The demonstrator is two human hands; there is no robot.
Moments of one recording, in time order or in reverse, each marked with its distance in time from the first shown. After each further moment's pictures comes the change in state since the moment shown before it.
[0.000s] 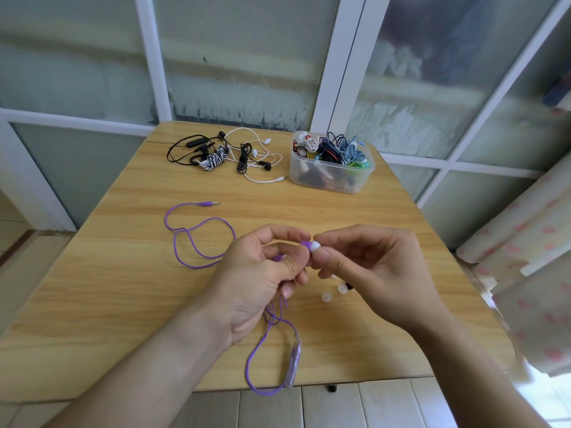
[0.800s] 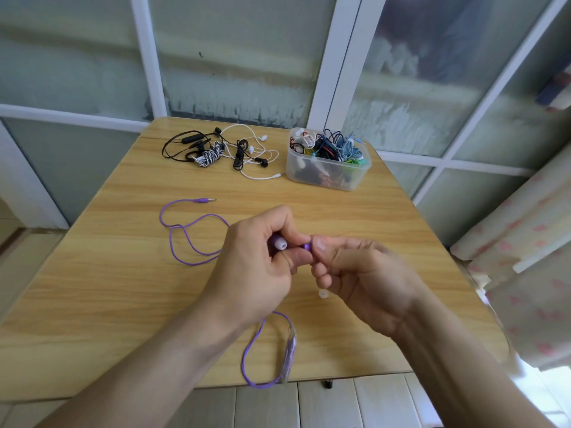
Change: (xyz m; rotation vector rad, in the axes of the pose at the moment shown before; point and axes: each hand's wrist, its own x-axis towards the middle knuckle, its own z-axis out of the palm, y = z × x) left_hand 0.008 -0.005 -0.004 0.576 0.050 0.542; right_hand 0.004 0.000 0.010 0.495 -0.052 0.566
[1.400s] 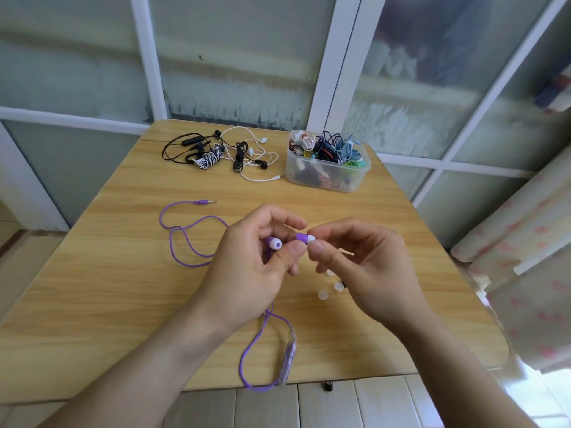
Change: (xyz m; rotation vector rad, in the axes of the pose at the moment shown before) left_hand -0.002 -0.003 -0.004 -0.159 -0.071 -0.083; right_hand 0.001 0.006 -0.006 -0.441 0.101 -0.525
